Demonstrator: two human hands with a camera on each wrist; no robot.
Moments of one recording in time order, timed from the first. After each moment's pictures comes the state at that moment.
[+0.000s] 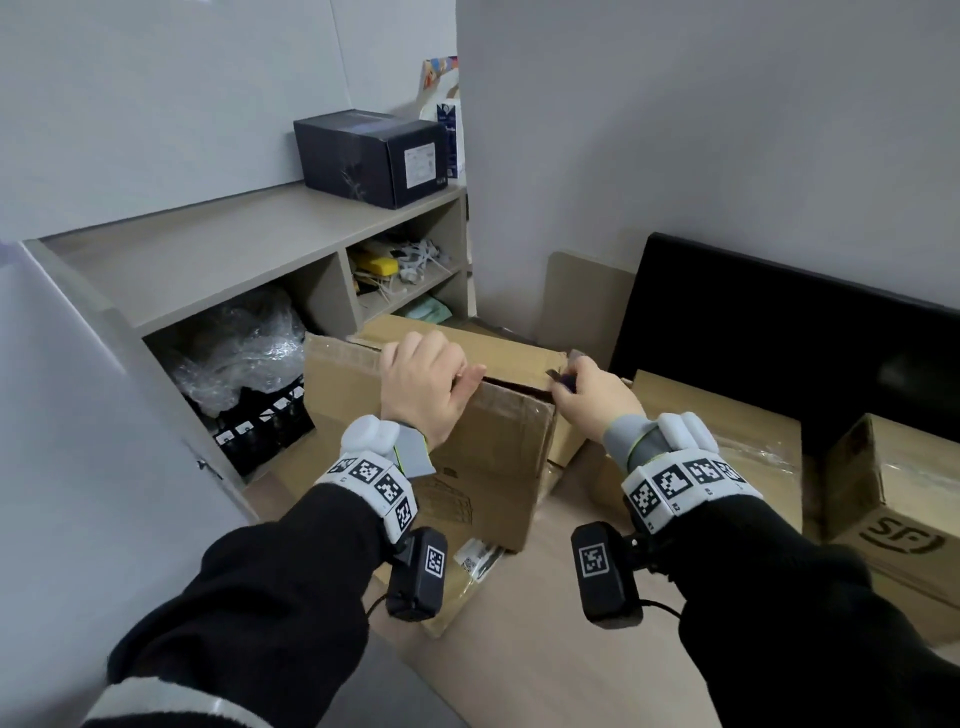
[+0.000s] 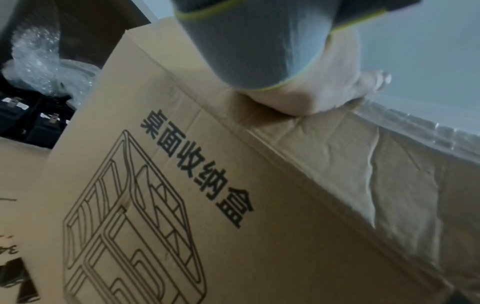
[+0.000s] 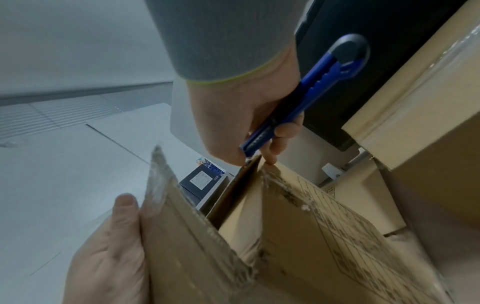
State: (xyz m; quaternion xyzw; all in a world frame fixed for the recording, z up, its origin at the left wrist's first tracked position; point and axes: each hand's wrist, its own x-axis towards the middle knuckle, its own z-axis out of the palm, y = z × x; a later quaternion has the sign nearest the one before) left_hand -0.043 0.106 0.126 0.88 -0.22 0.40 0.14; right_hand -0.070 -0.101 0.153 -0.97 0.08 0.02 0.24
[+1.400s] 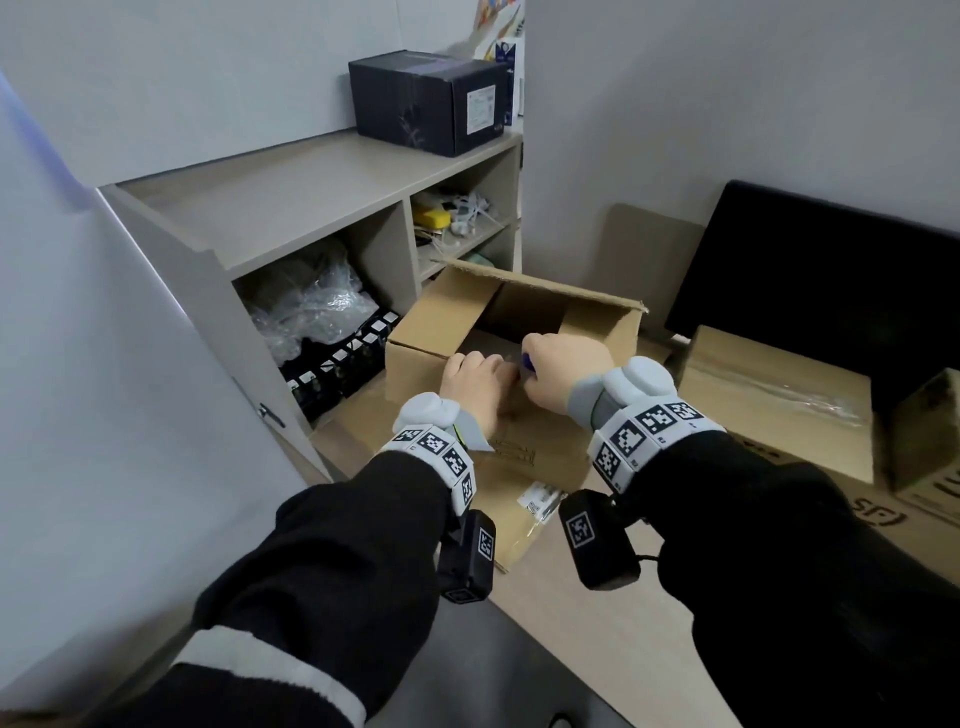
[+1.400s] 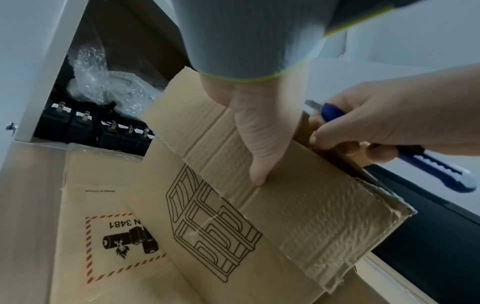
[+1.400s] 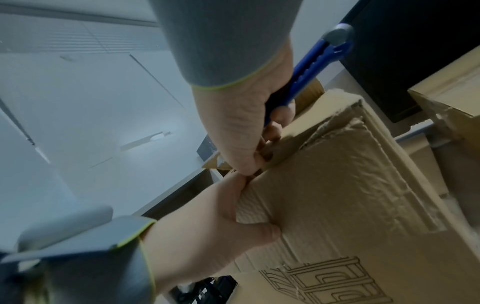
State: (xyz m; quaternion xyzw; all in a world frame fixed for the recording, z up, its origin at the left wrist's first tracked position) left_hand -0.070 0.147 0.088 0.98 -0.18 0.04 -0.04; right_hand -0.085 0.022 0.153 -0.99 -0.12 0.01 0.00
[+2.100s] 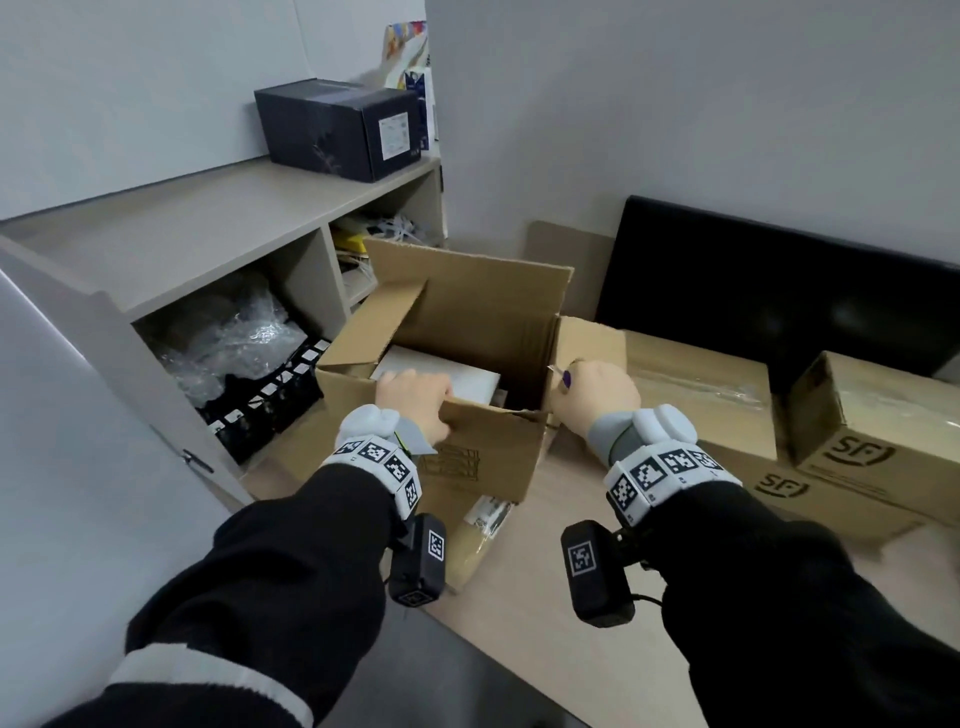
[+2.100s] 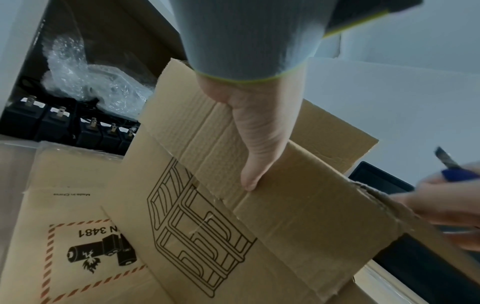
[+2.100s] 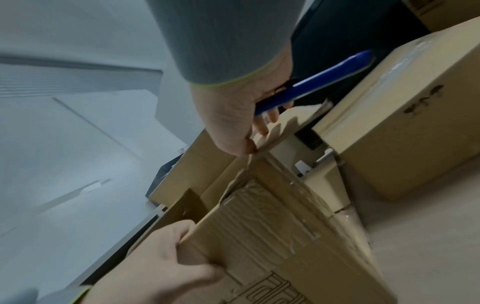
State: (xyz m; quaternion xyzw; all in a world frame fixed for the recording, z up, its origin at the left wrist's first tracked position) left_hand -0.054 0.140 0.101 0.98 -0.20 -0.02 0.00; right_hand -0.116 -0.065 0.144 -0.99 0.14 0.03 0.09
